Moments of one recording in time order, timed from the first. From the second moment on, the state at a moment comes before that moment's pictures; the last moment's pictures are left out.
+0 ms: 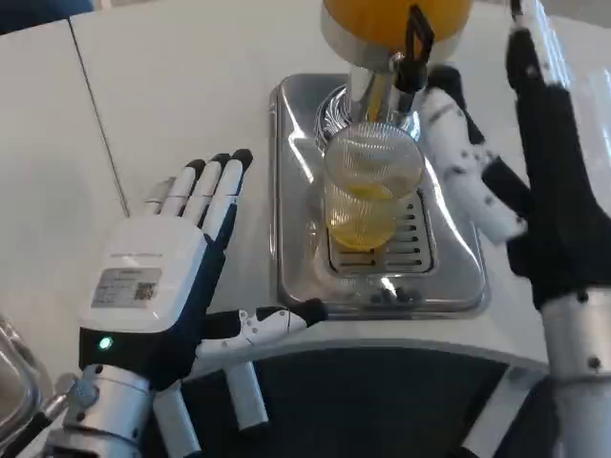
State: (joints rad) left arm -0.11 0.41 -0.16 -0.17 0.95 -0.03 0.22; right arm -0.18 0.06 0.27 -0.78 -0.86 0.44 0.06
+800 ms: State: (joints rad) left arm -0.28 0.37 -0.17 0.04 0.66 -0.16 0.19; right arm 0.56 -0.09 0.04 -1.03 -0.73 0.00 0.09
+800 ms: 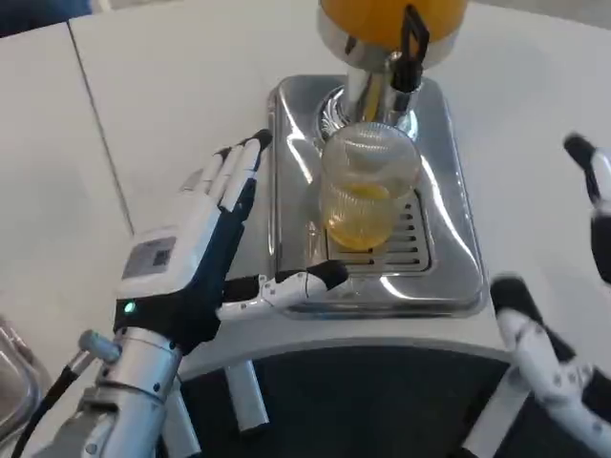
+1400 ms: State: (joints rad) left arm -0.33 0.24 -0.17 0.21 0.52 -0.32 0.27; right arm 0.78 -0.01 -0.10 -1.03 -0.63 -0.18 0.21
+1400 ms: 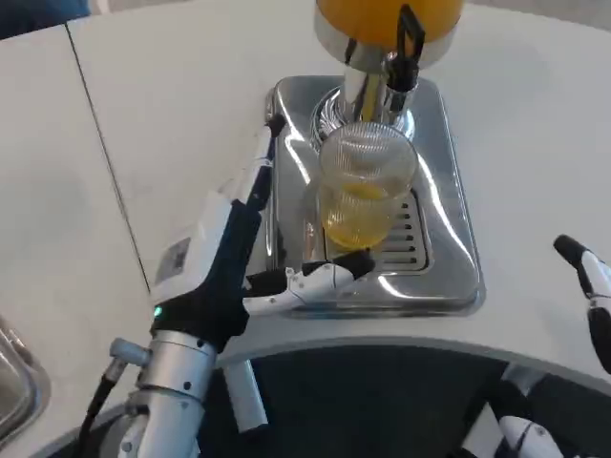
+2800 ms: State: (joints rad) left arm -0.64 0.11 -0.25 0.68 0.55 -0.37 0.47; right arm 0.89 0.00 -0.10 -1.03 -0.61 -0.21 0.23
